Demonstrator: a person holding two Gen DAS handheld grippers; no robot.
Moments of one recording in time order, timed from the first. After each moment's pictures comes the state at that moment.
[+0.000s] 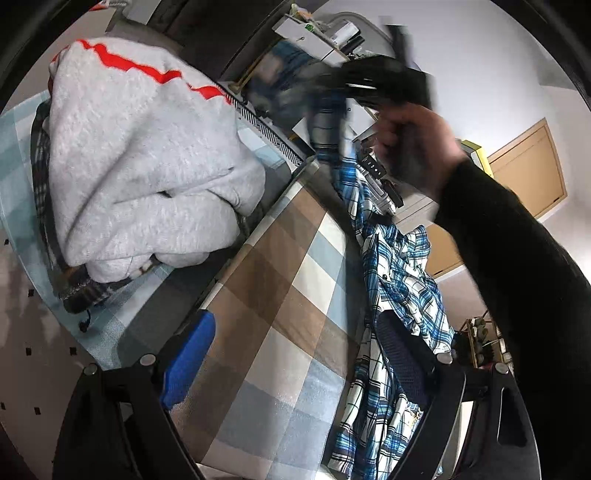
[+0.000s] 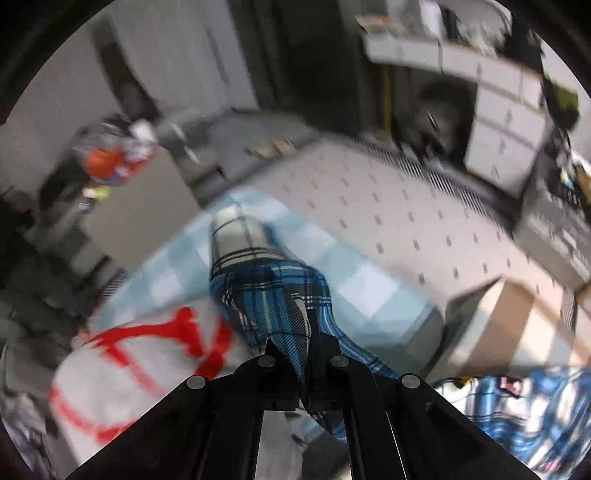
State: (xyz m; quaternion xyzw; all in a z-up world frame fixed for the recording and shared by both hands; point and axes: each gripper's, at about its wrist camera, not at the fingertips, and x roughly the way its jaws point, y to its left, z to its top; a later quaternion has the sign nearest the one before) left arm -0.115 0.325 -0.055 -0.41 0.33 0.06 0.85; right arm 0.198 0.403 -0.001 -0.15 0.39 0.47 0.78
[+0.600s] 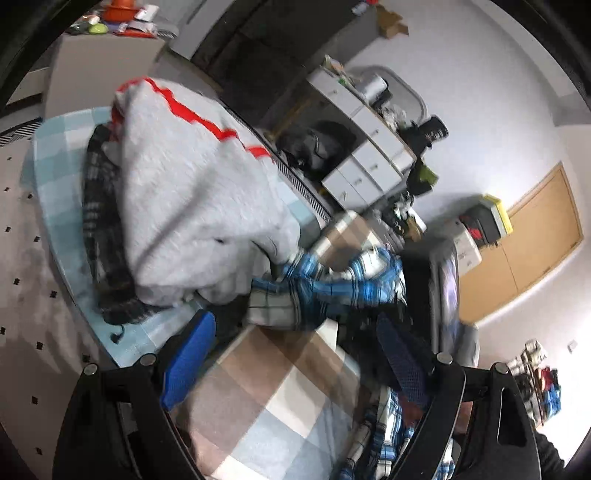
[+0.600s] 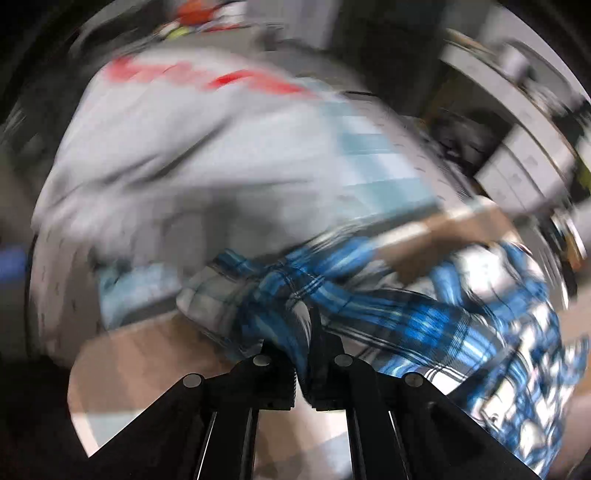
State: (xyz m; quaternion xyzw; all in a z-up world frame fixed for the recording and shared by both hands) left arm -0.154 0.340 -0.040 -0.43 0.24 0.16 0.86; right arm -0.007 0.288 -0.118 -0.40 0.37 0.49 0.68
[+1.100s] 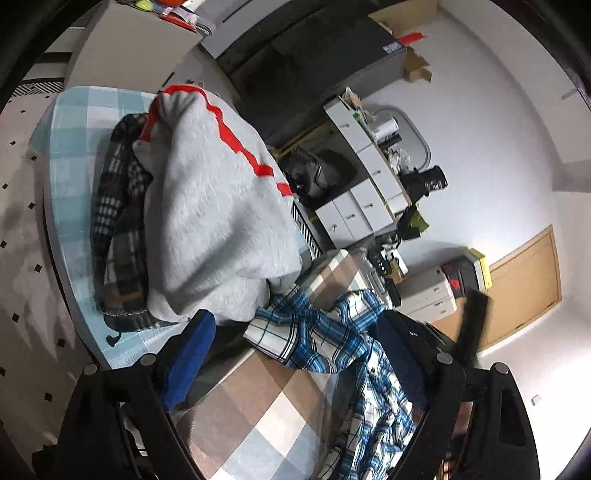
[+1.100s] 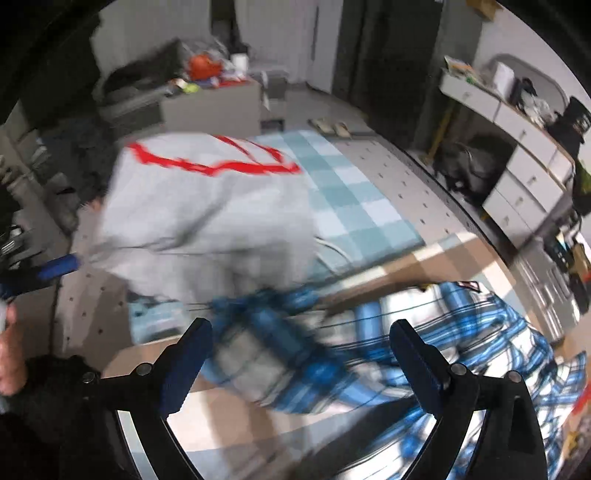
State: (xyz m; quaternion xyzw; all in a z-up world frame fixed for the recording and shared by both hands) left arm -0.172 0.366 -0.047 -0.51 0.18 0.15 0.83; right arm 0.070 0.269 -0.055 -0.32 0.37 0.50 0.71
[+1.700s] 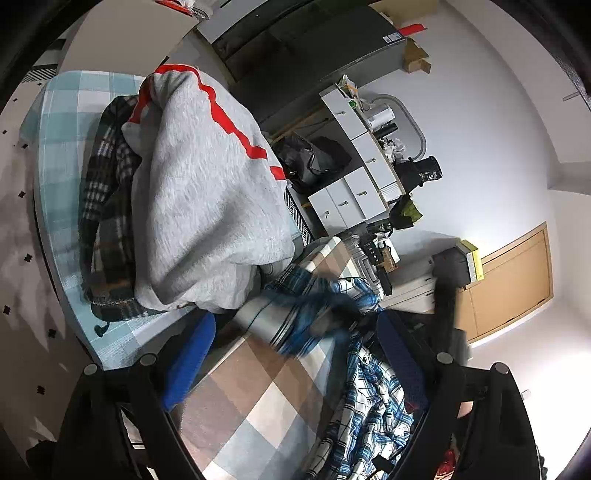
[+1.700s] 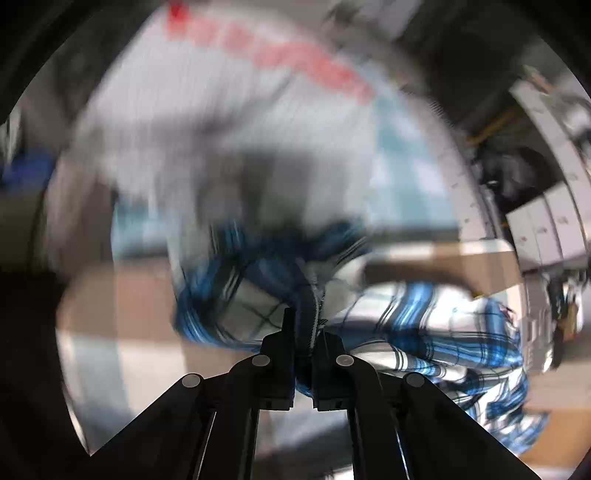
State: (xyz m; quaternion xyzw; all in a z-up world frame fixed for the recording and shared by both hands) left arm -0.171 0.368 -0.049 -0.52 0.19 0.12 0.82; right arm 0.029 0.310 -0.061 -0.42 0.35 0.51 0.67
